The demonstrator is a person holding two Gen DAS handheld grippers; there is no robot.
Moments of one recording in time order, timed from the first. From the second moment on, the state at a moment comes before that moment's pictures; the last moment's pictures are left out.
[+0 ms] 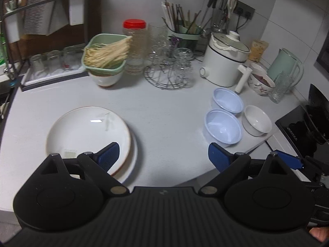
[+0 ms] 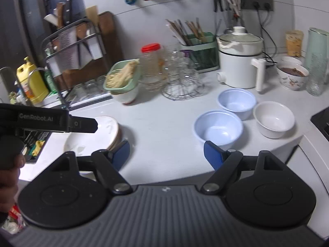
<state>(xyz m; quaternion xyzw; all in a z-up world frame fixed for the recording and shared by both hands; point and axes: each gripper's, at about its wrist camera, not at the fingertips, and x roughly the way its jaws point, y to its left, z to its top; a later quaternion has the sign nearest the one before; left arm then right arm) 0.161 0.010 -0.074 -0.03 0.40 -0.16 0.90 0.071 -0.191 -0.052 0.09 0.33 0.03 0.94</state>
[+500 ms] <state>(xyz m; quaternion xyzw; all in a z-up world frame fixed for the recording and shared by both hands) 0.246 -0.046 -0.112 -0.02 0.41 -0.21 0.89 0.110 -0.249 -0.089 0.13 0.34 -0.06 0.93</state>
